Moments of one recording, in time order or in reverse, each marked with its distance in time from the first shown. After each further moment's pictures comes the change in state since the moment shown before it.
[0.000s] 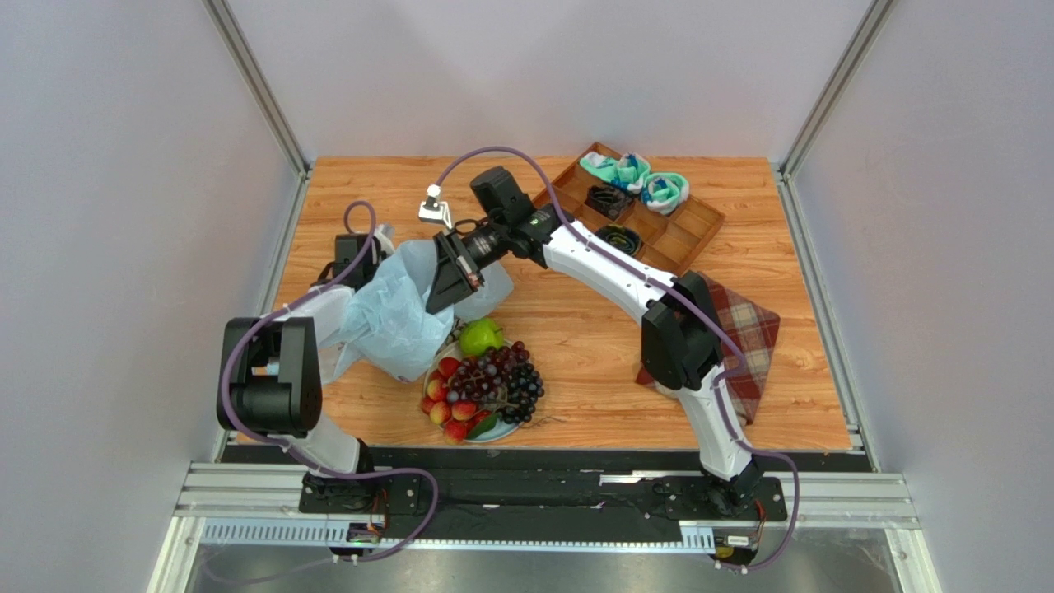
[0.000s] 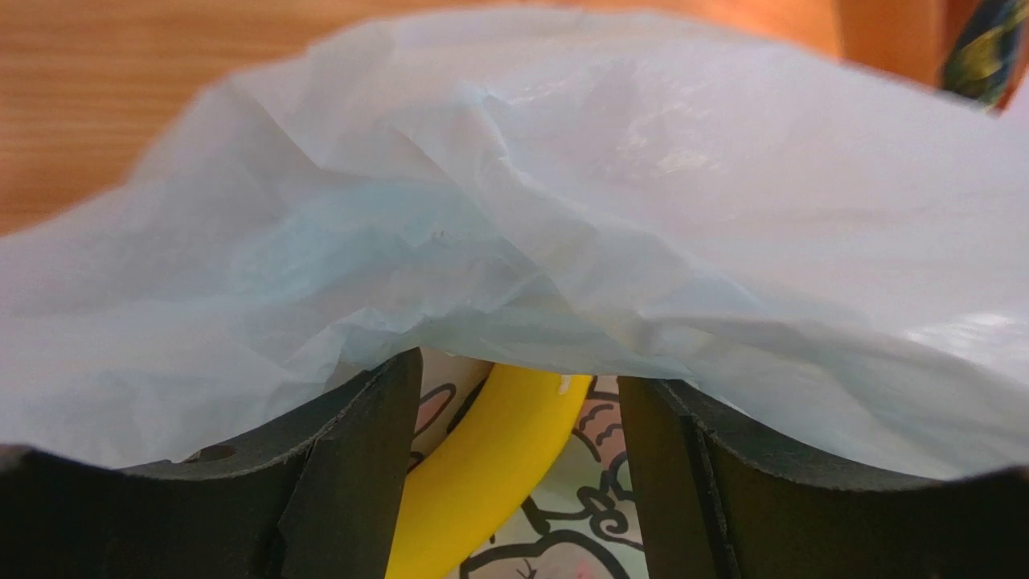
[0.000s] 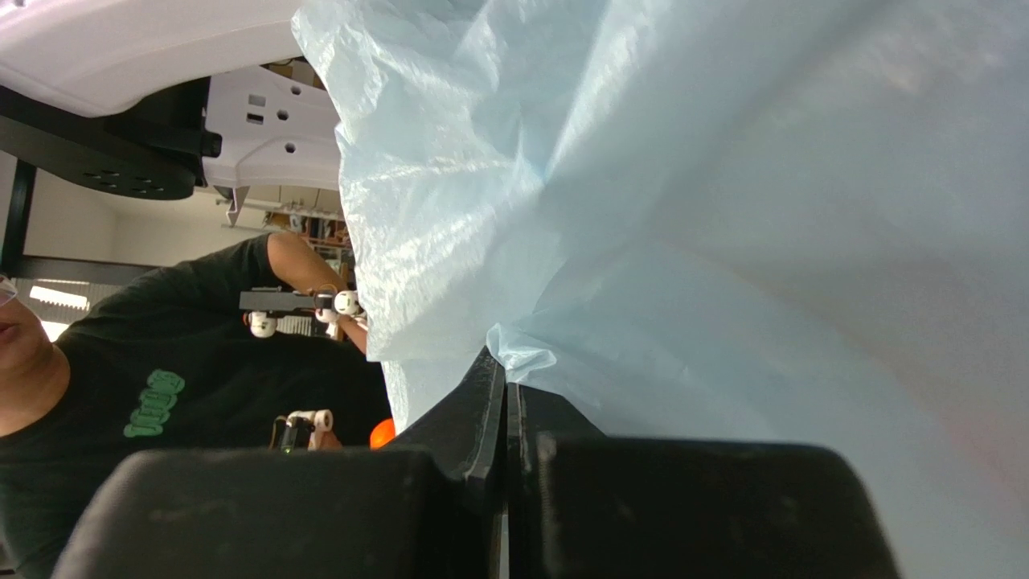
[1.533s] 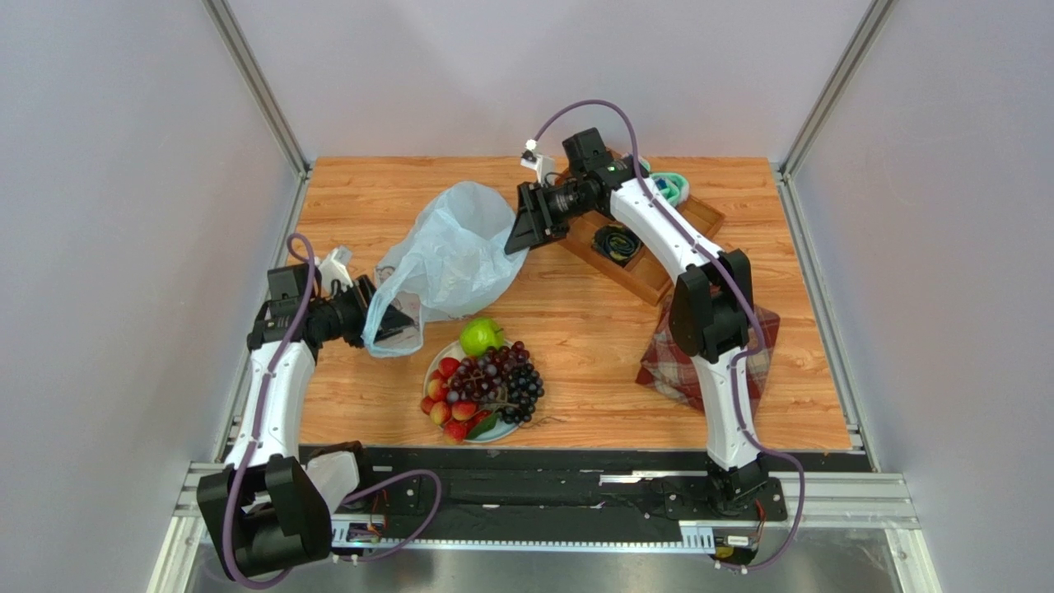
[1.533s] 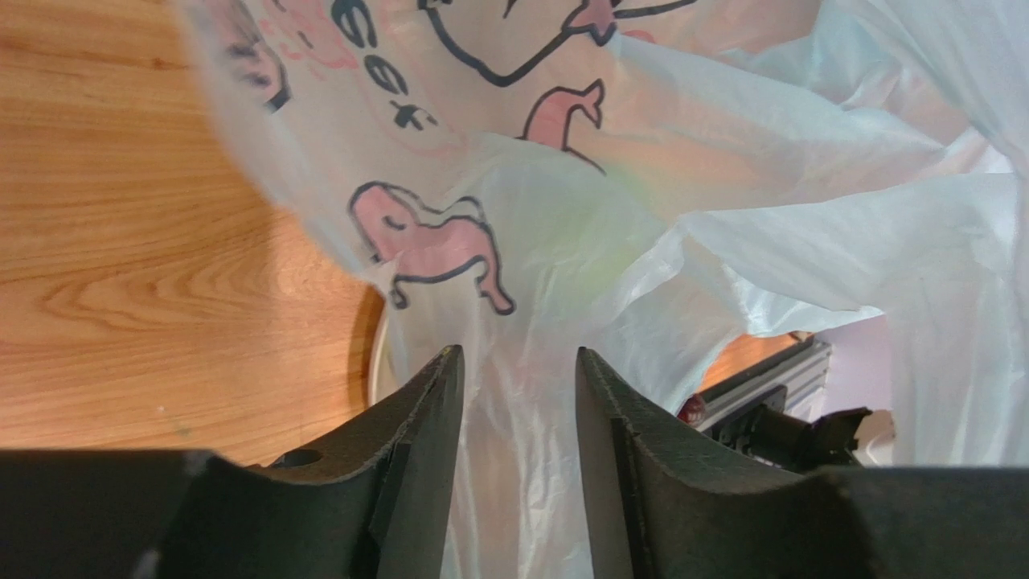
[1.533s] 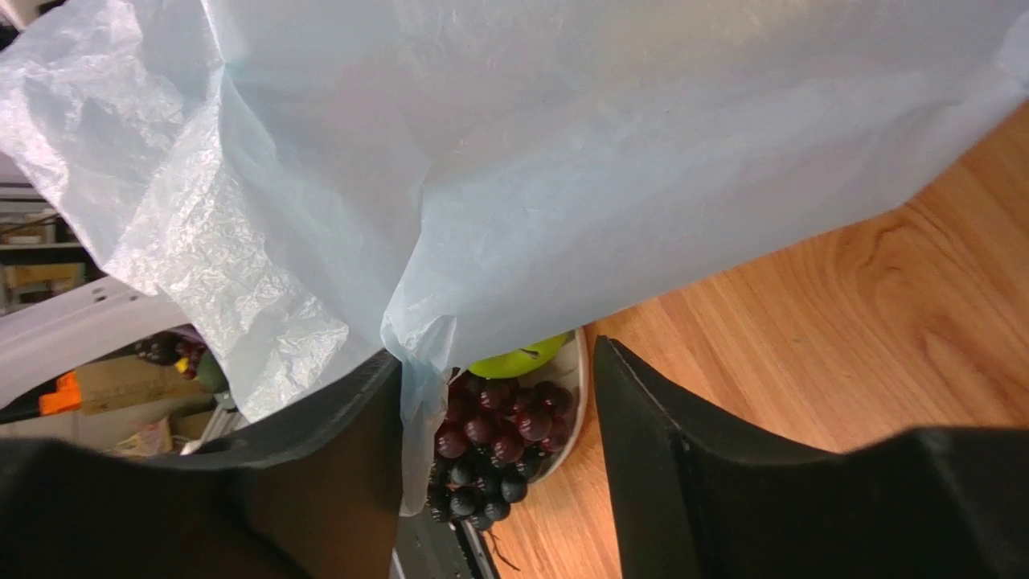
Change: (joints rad) left arm 0.241 -0.552 -0.084 -0.541 0.214 0.198; right arm -0.332 0.032 0.080 -0.363 0.333 -0.406
